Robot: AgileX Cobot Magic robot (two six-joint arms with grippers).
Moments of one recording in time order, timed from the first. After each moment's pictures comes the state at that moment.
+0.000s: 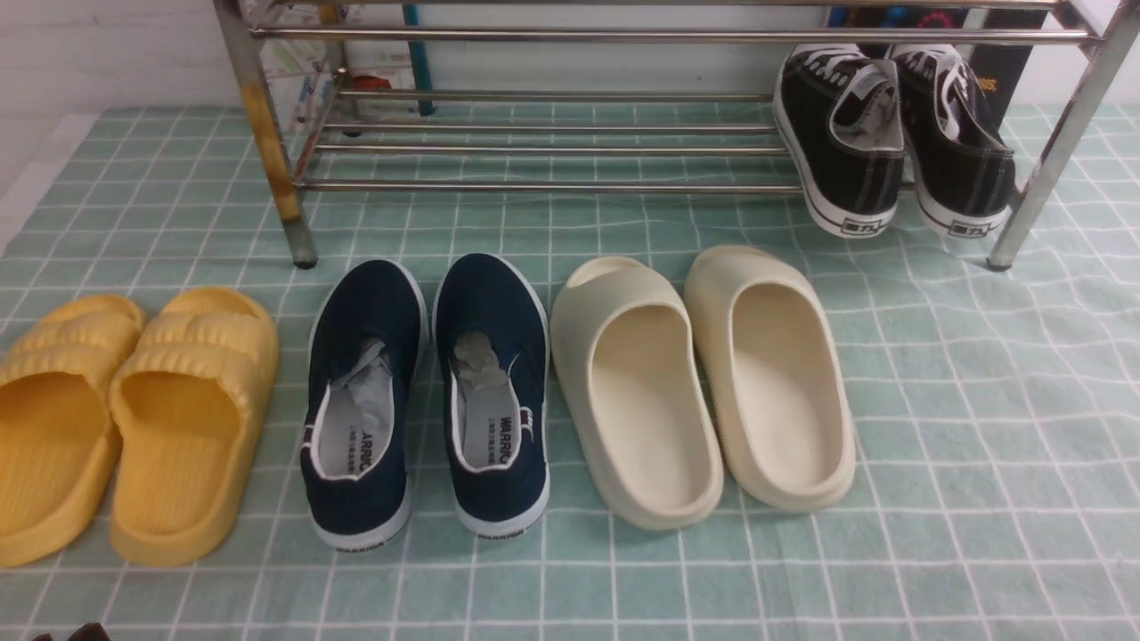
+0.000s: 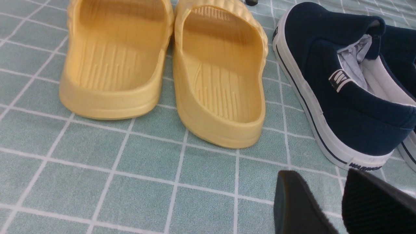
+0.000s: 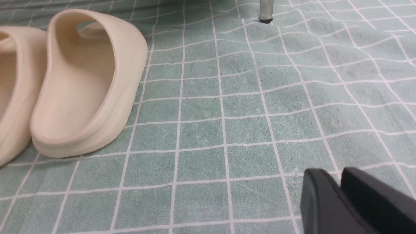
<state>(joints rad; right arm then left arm) -0.03 -0.01 0.02 0.06 0.39 0.08 -0.01 -0.01 0.03 -0.01 0.40 -0.26</state>
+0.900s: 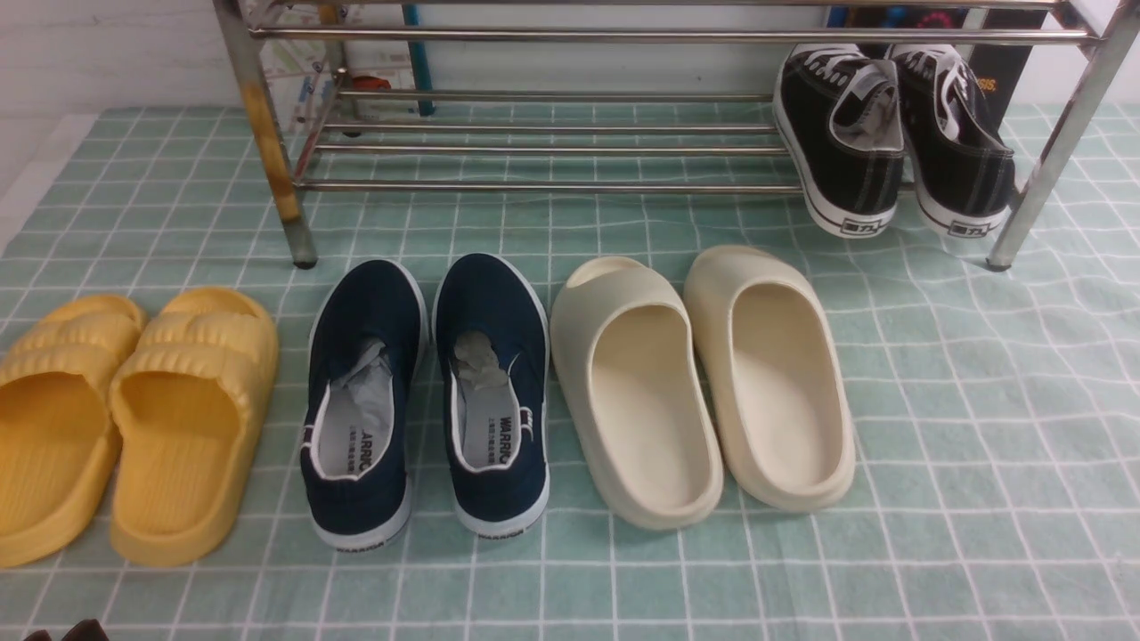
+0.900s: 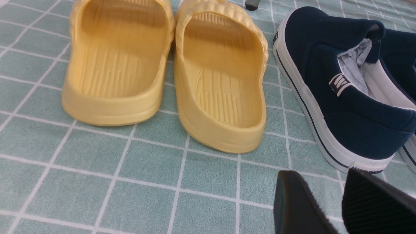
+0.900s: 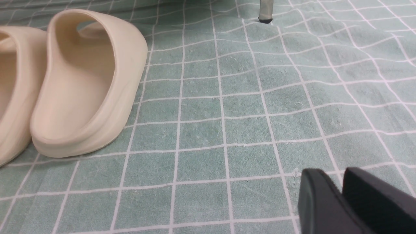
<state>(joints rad) -0.03 -0.01 0.02 0.06 0.39 0.08 -0.01 -0.01 0.03 0.00 0.39 -0.26</state>
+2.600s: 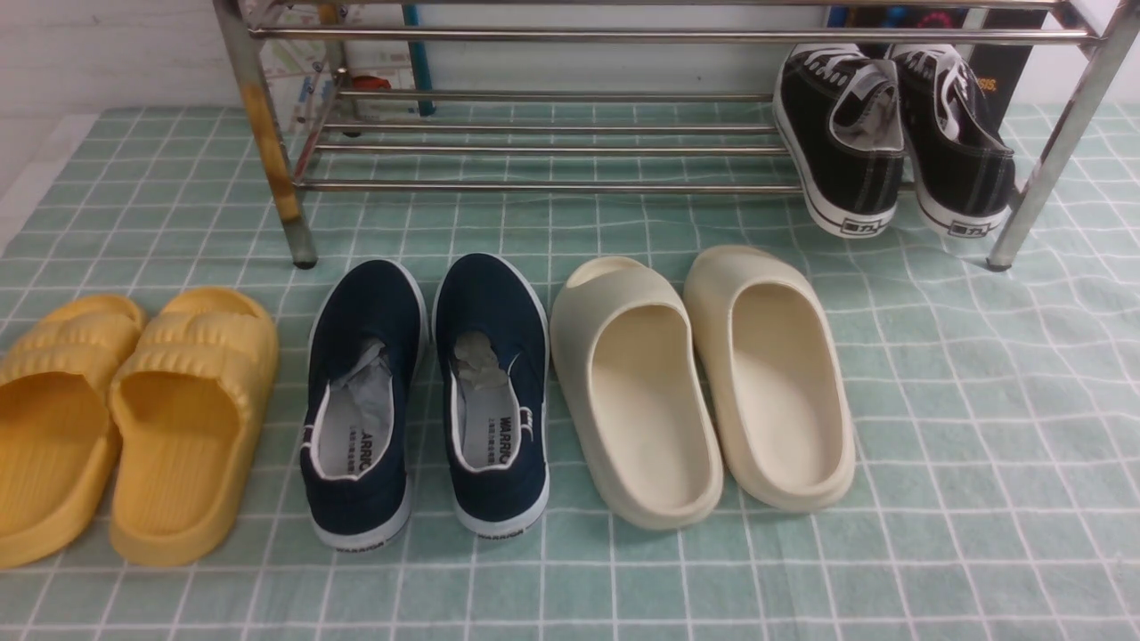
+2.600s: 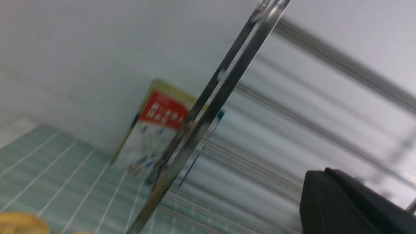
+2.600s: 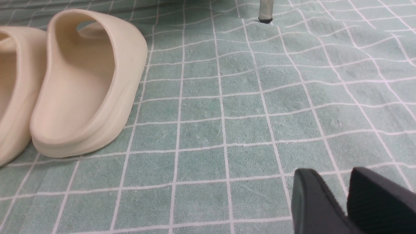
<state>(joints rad) -0.03 -0.01 0.02 0.06 0.39 0.08 -0.01 0.45 -0.56 0.08 0.13 -0.65</state>
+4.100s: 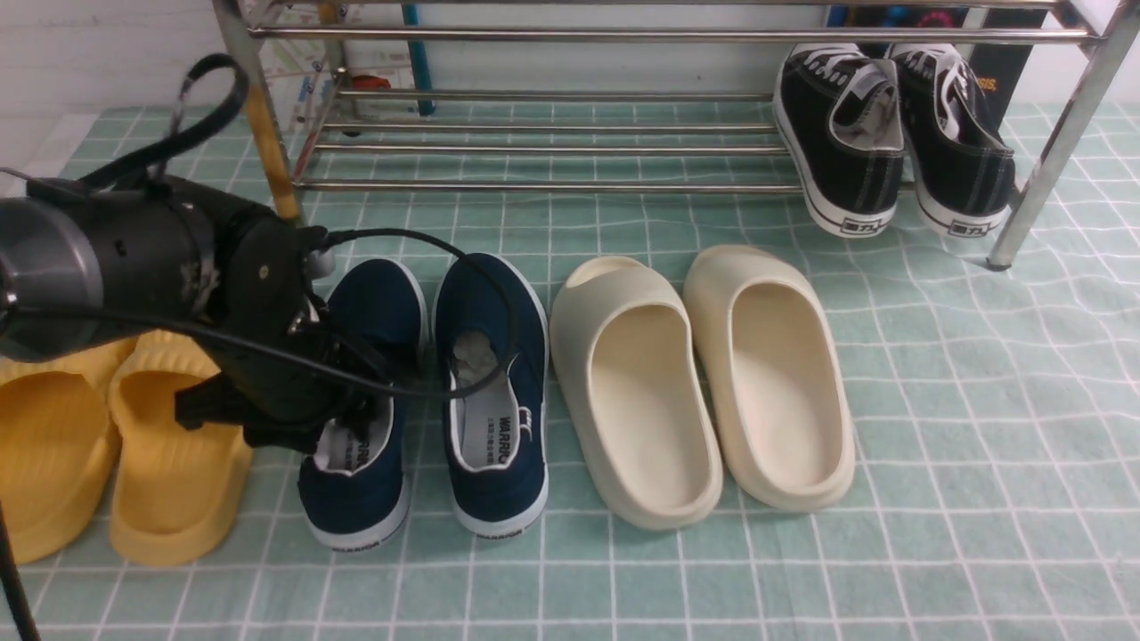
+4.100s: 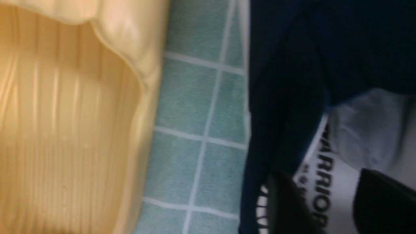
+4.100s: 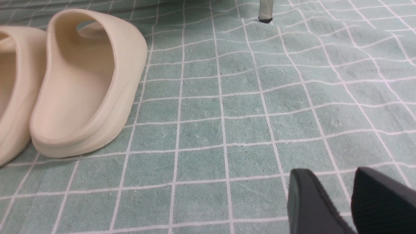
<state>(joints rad) -0.03 -0.01 0.02 0.06 0.39 0.08 -0.28 1.69 -1.04 0.14 0.66 -0.66</state>
